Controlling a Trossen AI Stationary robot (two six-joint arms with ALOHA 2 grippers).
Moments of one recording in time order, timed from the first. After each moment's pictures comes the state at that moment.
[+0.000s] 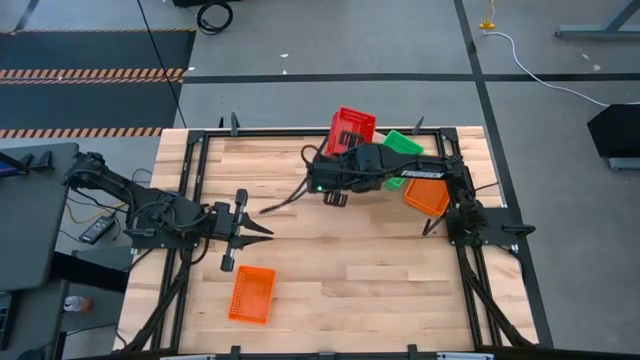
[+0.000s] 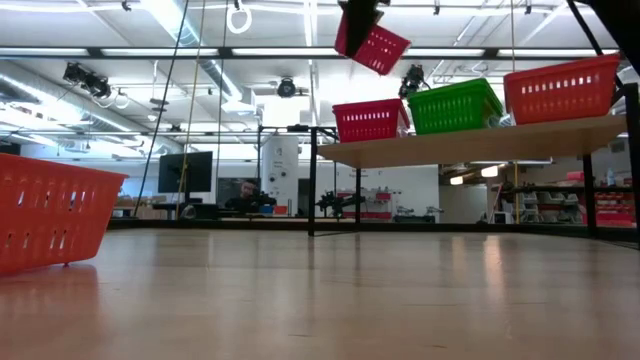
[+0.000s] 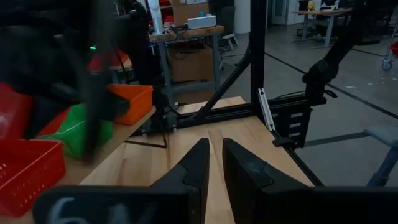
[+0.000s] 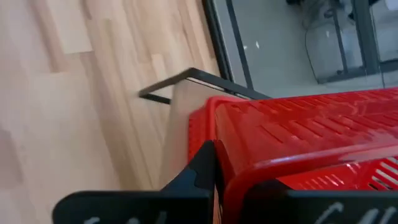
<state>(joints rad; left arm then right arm) -0.45 0.89 0.76 0.05 -0.35 0.06 0.04 2.06 2.36 -1.57 0.66 0.17</state>
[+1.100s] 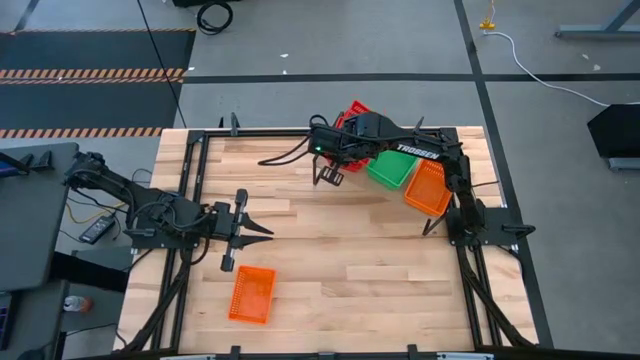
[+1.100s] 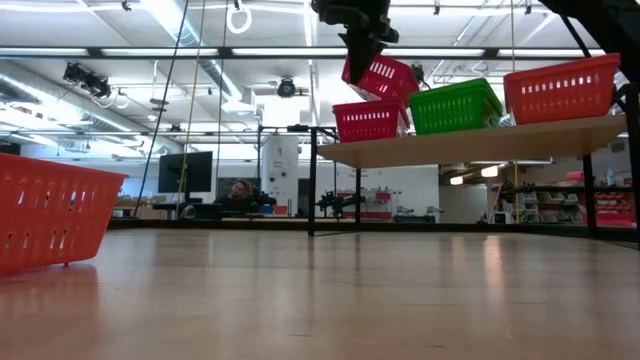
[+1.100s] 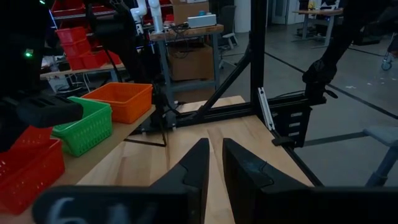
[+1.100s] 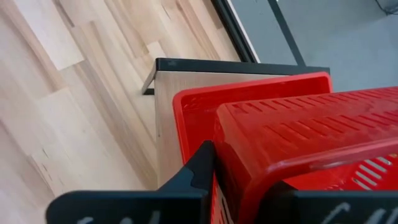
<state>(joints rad) -0.45 0.89 0.76 0.05 -0.35 0.06 -0.15 2.06 2.36 -1.55 0.42 0.27</state>
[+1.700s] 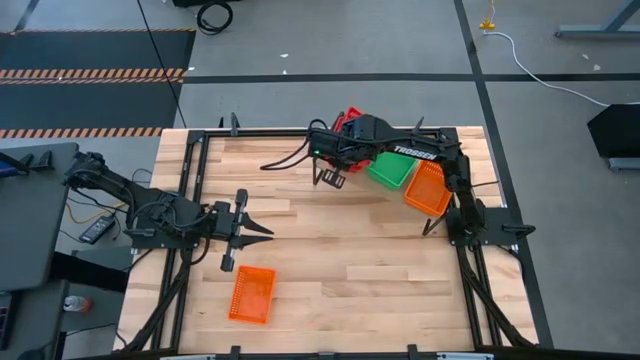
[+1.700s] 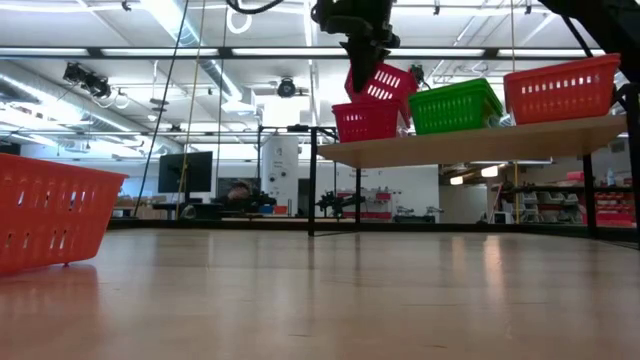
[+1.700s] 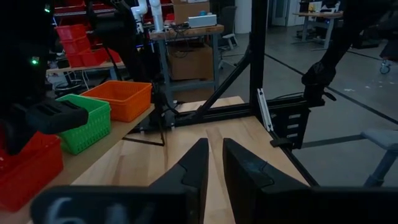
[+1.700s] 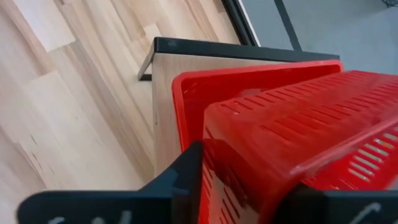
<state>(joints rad) -0.45 0.89 0.76 0.05 -0.35 0.04 -0.15 2.06 2.31 -1.56 0.42 0.26</state>
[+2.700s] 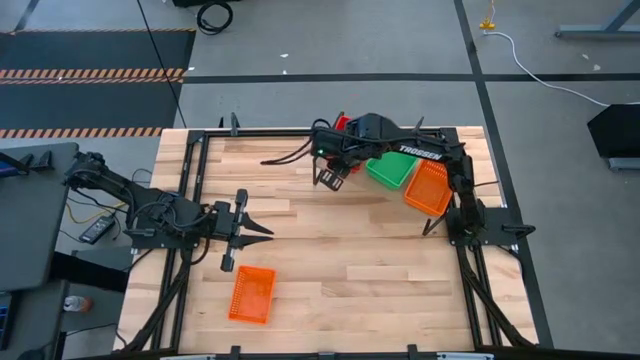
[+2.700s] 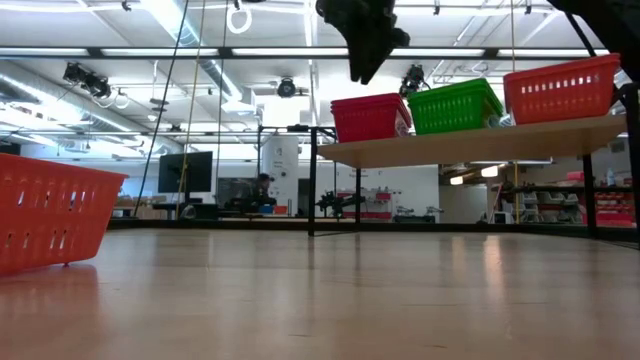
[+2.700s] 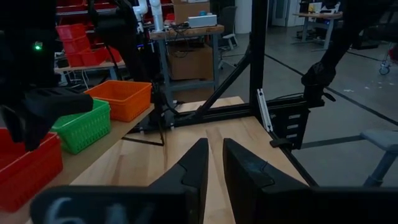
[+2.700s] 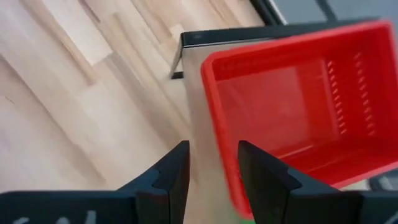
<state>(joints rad) -0.45 0.89 0.76 0.05 -0.35 0.03 -0.14 2.04 2.32 -1.57 0.30 0.44</state>
